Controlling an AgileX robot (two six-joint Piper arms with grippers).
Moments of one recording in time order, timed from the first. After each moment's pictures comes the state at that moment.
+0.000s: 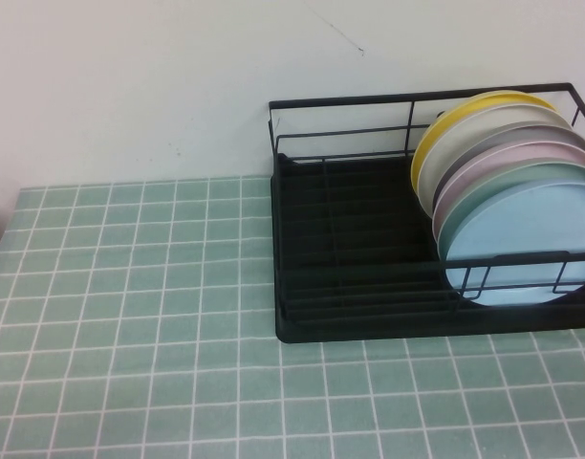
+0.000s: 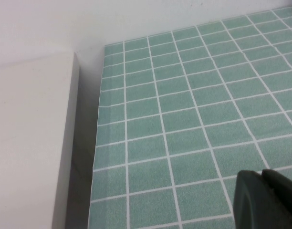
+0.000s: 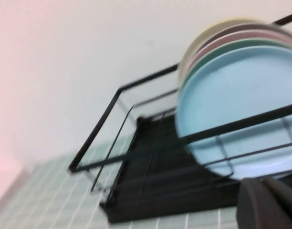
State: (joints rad) right arm 0.01 0.04 -0.04 1.05 0.33 -0.57; left arm -0.03 -0.01 0.02 0.13 0.38 -0.04
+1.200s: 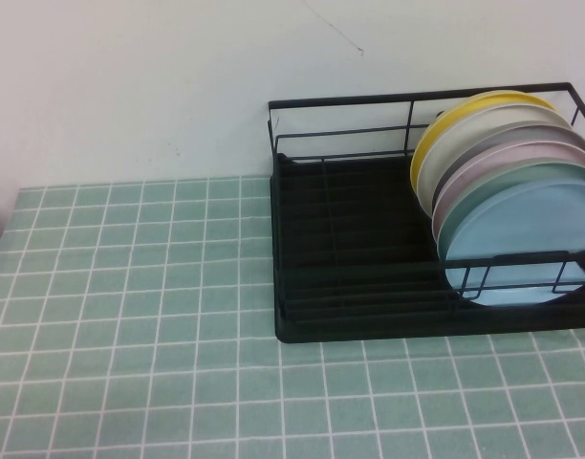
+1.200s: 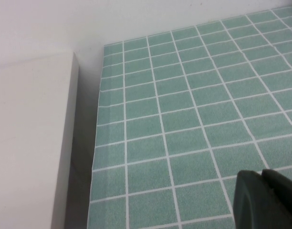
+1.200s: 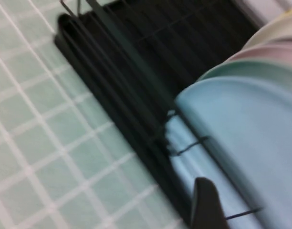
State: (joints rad) right arm 0.01 1.20 -0.87 0.74 0.74 -1.43; left arm -0.03 -0.01 0.02 0.13 0.38 -0.04
